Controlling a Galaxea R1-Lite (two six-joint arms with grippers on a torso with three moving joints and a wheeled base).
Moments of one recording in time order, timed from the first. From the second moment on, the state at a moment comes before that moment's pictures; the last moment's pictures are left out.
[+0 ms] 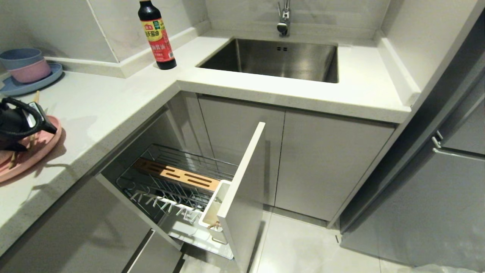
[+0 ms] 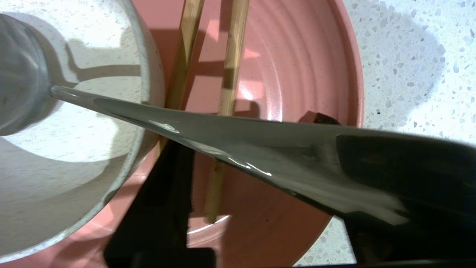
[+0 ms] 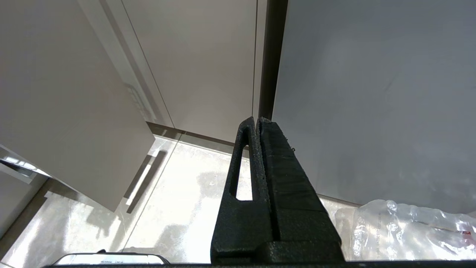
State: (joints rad) left arm 0.35 1.68 -1.70 0.76 0.12 -0.35; right arm 0.01 0.00 0.00 0.00 0.00 0.01
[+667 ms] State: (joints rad) left arm 0.30 1.57 -1.67 0.77 0.12 -0.35; right arm 0.01 0.00 0.00 0.00 0.00 0.01
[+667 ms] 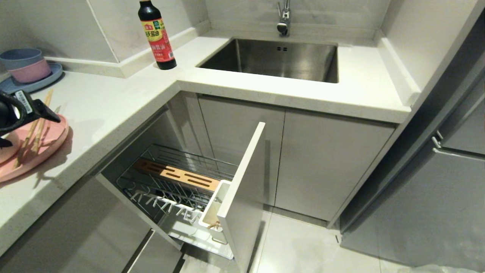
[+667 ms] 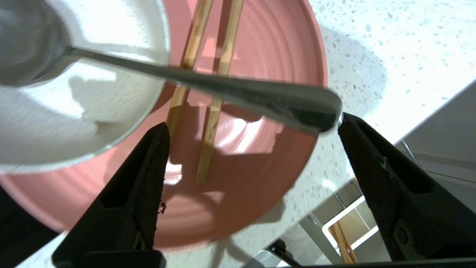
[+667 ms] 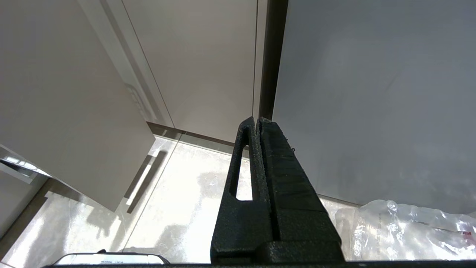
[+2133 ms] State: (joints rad) left arm -0.14 1.25 -1.53 0.75 0.00 -0.43; right arm 0.01 0.00 0.00 0.00 0.00 0.01
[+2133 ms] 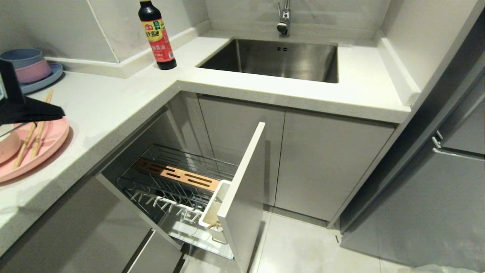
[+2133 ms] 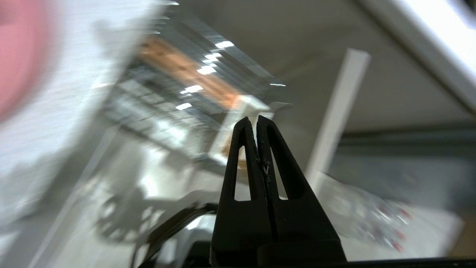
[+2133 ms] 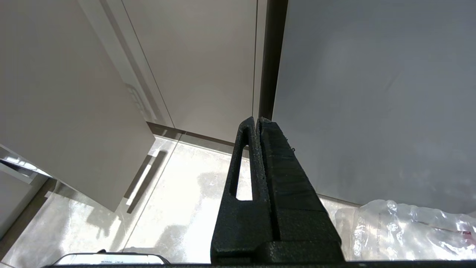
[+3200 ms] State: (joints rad) left arm -0.72 1.53 -1.47 0.56 -0.31 -0.55; right arm 0.01 0.00 0.00 0.00 0.00 0.01
